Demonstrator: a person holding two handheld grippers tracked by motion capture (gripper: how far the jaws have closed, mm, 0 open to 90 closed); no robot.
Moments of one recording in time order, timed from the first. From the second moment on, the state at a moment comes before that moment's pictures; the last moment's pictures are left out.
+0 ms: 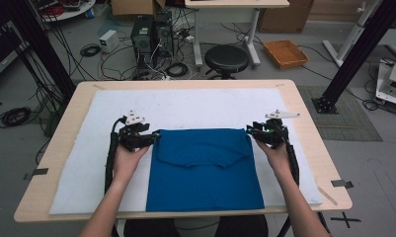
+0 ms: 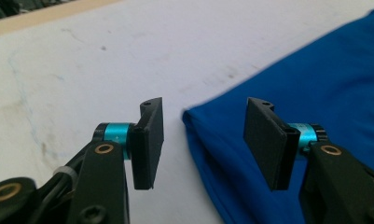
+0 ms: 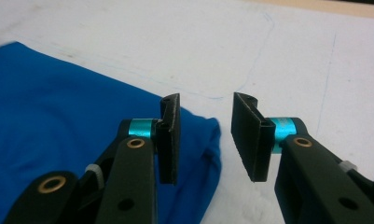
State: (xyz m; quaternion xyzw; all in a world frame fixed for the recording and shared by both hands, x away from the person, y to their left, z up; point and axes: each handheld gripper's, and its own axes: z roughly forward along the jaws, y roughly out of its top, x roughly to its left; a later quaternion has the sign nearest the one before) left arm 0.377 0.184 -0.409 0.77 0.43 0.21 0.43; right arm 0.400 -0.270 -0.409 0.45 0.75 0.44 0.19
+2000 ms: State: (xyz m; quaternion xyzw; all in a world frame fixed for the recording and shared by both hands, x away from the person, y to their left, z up) left arm 0.324 0.176 -0.421 0.77 0.45 0.12 0.44; right arm 0.331 -0.267 -0.431 0.45 0.77 0.43 0.15
